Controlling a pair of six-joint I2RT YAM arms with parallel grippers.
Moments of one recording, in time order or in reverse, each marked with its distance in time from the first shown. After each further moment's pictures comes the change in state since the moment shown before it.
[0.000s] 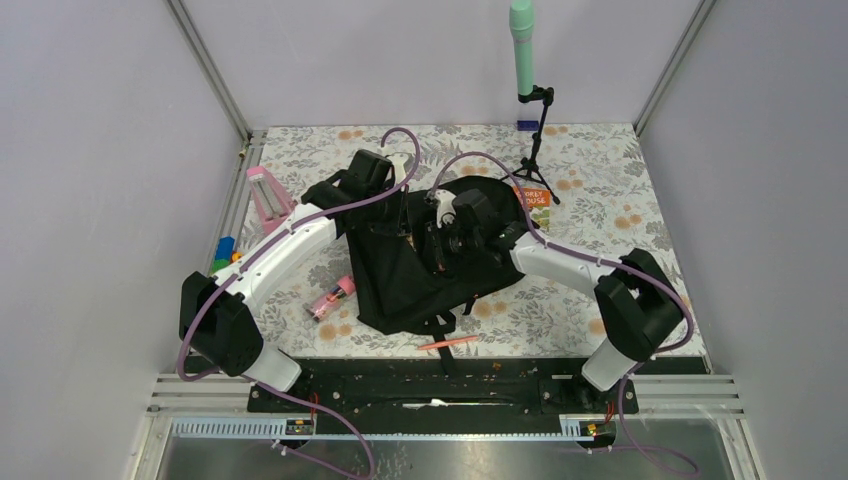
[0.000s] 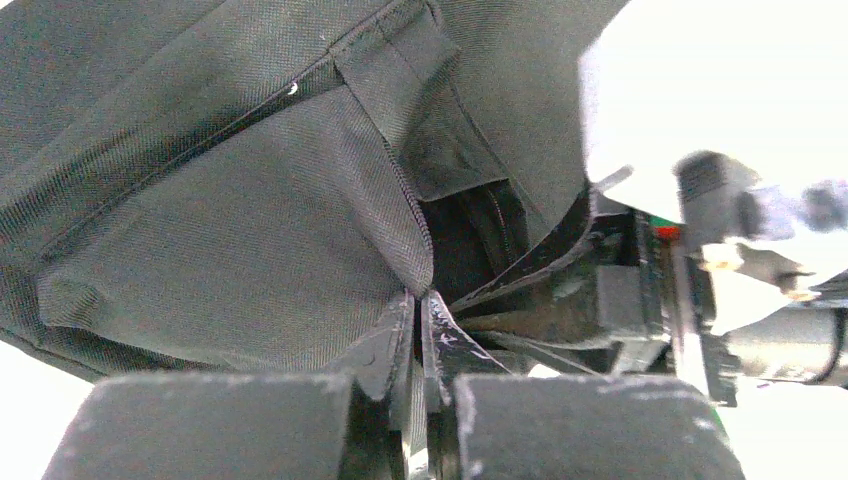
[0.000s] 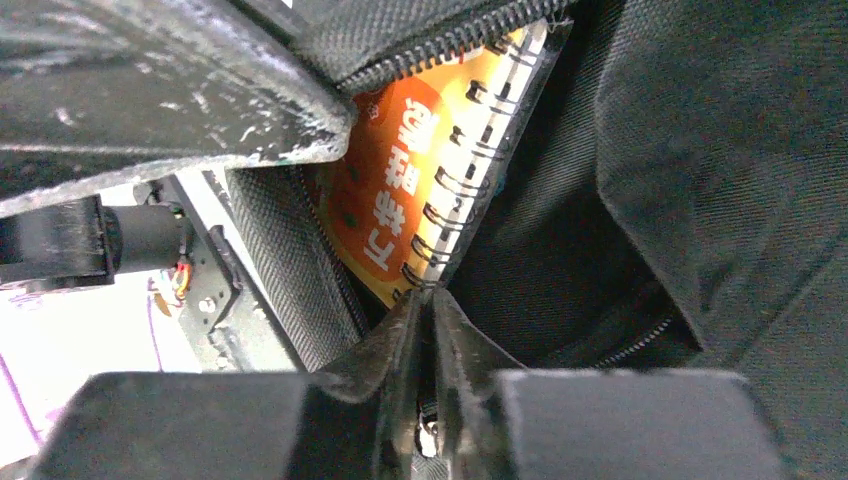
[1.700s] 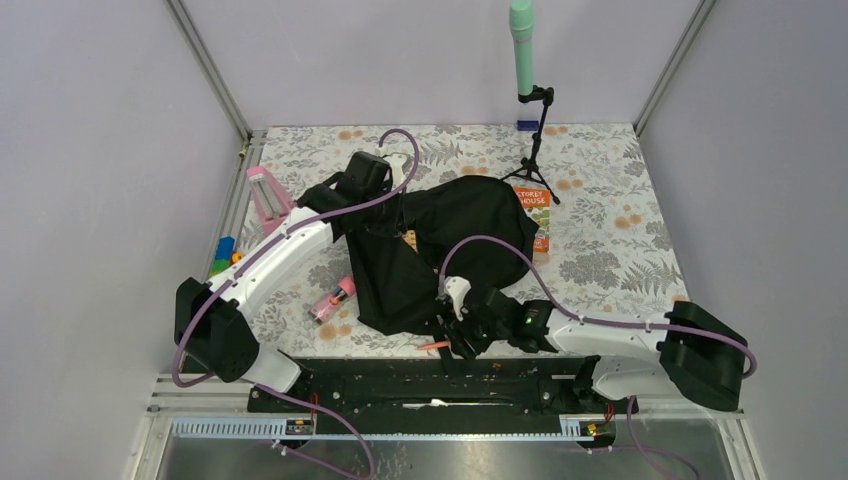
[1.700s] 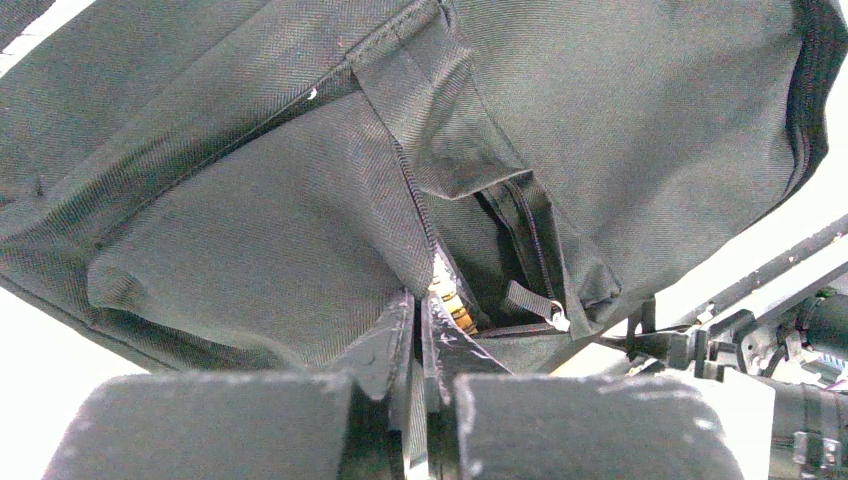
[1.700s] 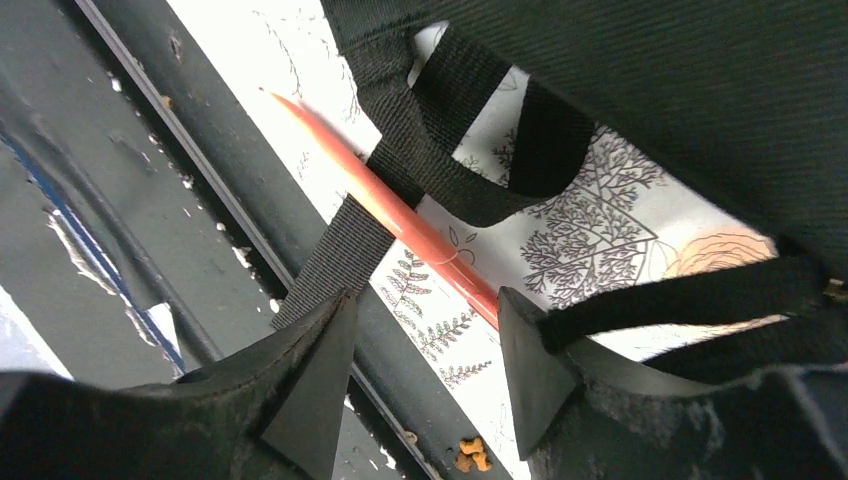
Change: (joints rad) left arm 0.000 -0.033 -0.016 -0.004 -0.049 0.042; right arm 0.351 -0.420 -0.524 -0.068 0.372 -0.152
